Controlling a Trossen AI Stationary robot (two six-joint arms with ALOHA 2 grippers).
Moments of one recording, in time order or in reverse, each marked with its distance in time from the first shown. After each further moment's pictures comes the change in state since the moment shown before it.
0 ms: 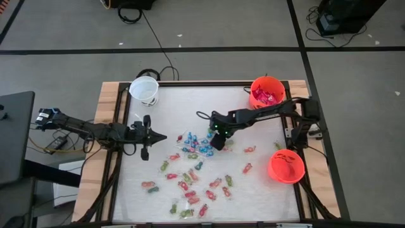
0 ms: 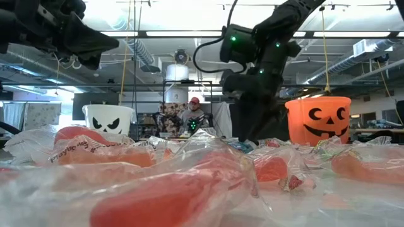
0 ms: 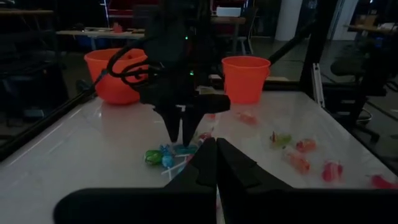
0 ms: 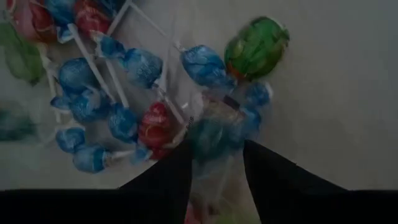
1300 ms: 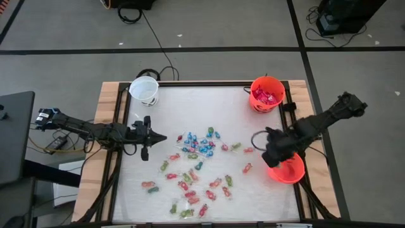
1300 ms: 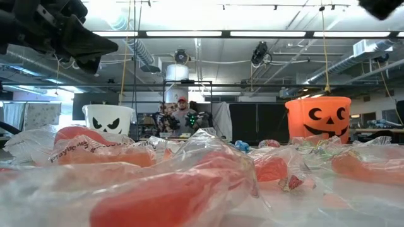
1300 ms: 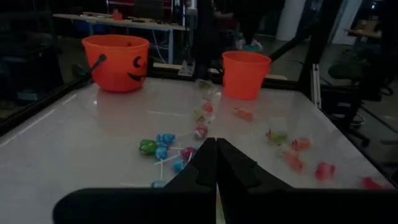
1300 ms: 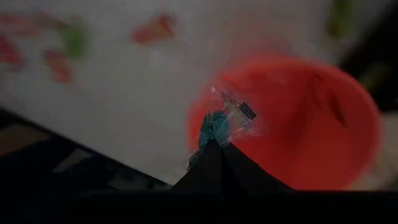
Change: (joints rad) left arm 0.000 0.000 0.000 -0.032 0.010 -0.073; right arm 0.598 -0.683 0.000 -0.908 -0.132 1.116
